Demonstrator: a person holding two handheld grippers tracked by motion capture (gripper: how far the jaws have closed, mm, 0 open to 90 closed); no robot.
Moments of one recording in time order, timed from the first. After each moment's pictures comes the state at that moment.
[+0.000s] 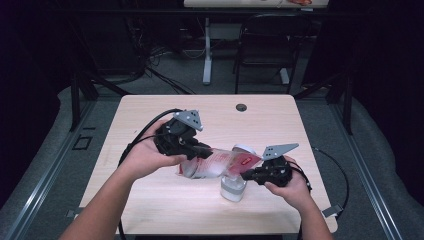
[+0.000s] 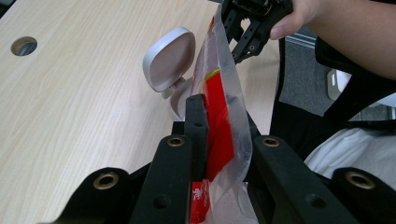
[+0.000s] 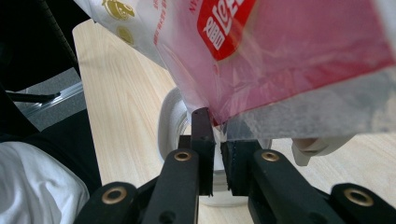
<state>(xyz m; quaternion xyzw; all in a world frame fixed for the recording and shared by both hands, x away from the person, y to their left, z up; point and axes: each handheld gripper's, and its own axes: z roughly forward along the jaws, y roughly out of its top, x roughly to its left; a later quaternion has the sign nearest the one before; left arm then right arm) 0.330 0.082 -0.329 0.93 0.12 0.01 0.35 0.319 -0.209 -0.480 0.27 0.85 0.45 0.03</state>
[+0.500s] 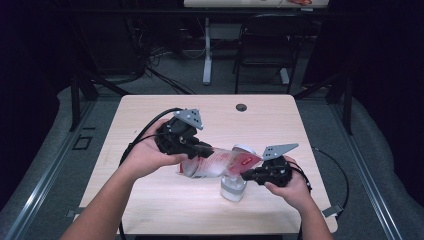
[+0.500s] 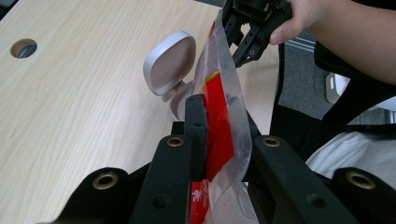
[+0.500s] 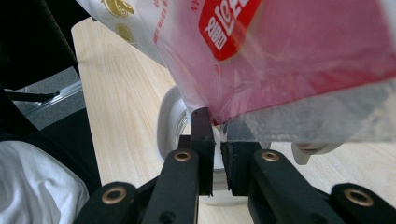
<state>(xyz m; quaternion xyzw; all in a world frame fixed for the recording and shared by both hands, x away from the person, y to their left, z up) 0.332 0.081 -0.329 0.93 0.13 0.01 0.35 0.319 -0.209 -0.480 0.27 0.85 0.44 0.03</state>
